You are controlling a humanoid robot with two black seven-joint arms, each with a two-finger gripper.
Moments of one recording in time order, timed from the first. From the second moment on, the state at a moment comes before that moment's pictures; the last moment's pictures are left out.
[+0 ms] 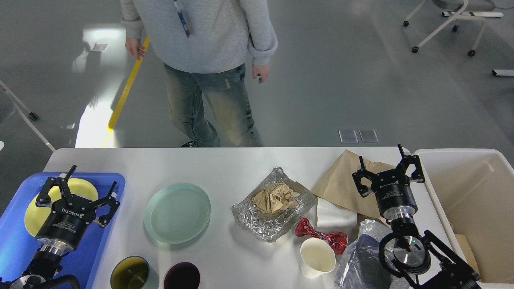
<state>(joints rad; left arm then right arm) 0.04 0.25 -1.52 -1.09 0.08 -0.54 0.01 0.20 -0.14 1.12 0.98 -0.09 0.26 0.44</state>
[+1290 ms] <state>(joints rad) -0.15 0.62 -1.18 -1.03 0.07 -0.54 0.00 0.20 -0.14 1.12 0.98 -0.09 0.26 0.44</state>
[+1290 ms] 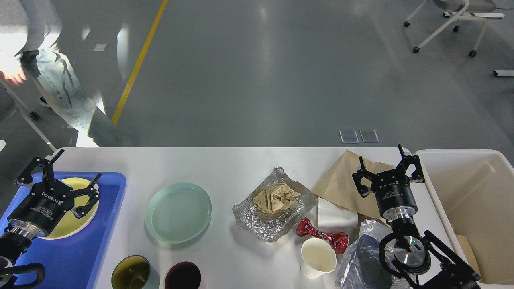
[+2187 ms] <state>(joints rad) -1.68 0.66 0.93 -0.99 0.09 -0.54 0.01 0.20 -0.14 1.12 0.98 -0.09 0.26 0.44</state>
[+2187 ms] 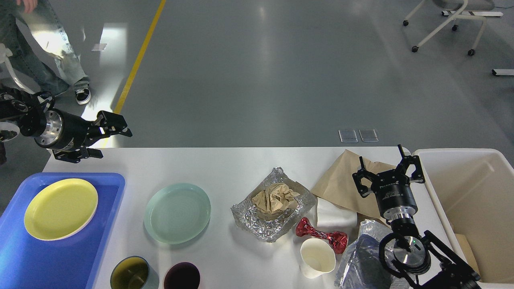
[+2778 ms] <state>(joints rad) -2.48 0.27 1.34 -1.52 -0.11 -0.78 0.01 0.20 -0.14 1.12 0.98 -0.09 0.26 0.44</state>
